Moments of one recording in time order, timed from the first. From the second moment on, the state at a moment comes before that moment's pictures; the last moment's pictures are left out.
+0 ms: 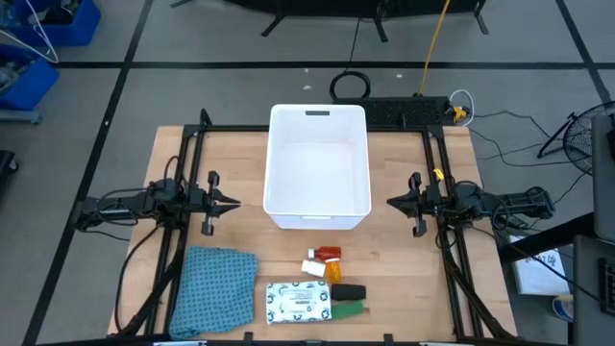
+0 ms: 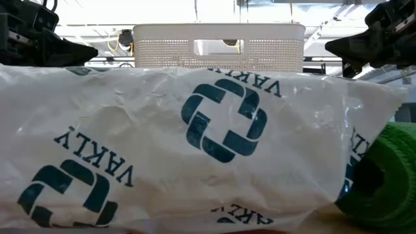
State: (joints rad) left arm 0.07 0.01 0.01 0.03 0.12 0.13; right arm 0.11 0.01 0.01 0.10 0.16 0.09
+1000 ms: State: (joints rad) left arm 0.07 0.01 0.02 0.10 0.13 -0.22; right arm 0.11 0.01 0.01 0.13 0.16 0.02
